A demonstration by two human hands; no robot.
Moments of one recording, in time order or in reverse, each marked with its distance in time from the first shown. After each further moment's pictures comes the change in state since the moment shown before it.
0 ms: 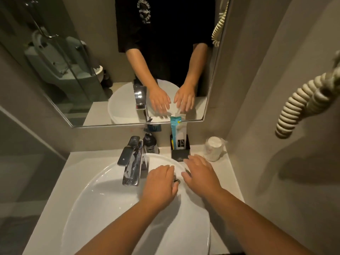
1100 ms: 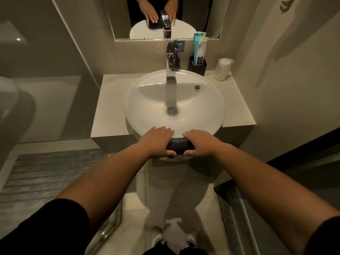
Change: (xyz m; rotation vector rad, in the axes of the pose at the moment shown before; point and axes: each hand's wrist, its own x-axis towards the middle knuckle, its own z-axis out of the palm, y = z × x) left_hand -0.304 -0.070 -0.028 0.051 -0.250 0.308; right_hand -0.267 -0.155 0.091 -0.174 -0.393 -0.174
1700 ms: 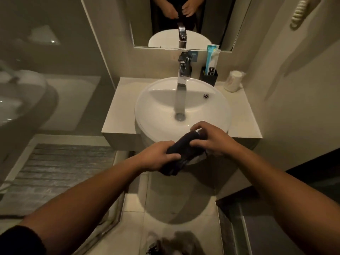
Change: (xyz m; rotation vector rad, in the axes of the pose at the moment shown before) left_hand -0.063 0.048 -0.039 -0.851 -0.046 -0.207; right_hand -0.054 -0.012 -0.061 0.582 0.181 -0.094
